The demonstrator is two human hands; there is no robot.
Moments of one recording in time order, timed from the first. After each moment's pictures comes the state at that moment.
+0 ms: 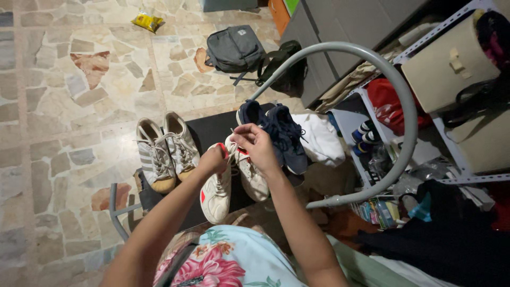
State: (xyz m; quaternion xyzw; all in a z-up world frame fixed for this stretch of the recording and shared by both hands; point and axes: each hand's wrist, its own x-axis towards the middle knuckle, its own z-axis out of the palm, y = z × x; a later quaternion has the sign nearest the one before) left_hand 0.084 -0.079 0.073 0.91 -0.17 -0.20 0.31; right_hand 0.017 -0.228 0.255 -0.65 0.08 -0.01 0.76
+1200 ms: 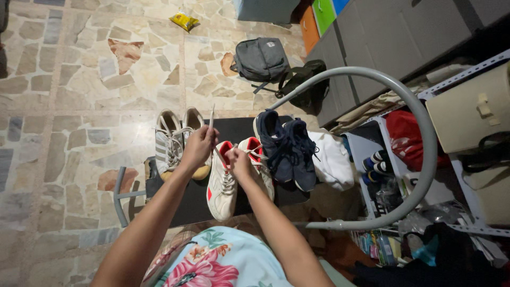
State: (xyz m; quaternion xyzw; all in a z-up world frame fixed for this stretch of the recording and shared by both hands) left_hand 0.086 -0.011 0.182 0.75 0.02 -0.10 0.65; right_hand 0.049 -0.183 0.053 -0.79 0.14 0.02 0.60
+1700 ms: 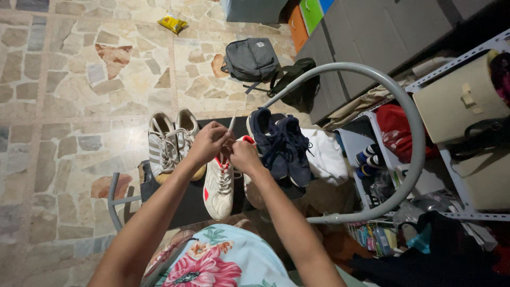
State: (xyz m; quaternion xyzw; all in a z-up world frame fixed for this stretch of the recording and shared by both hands) left_hand 0.090 -0.033 0.216 0.82 -0.22 0.01 0.53; right_hand 0.046 -0.200 0.203 -0.94 -0.09 0.04 0.33
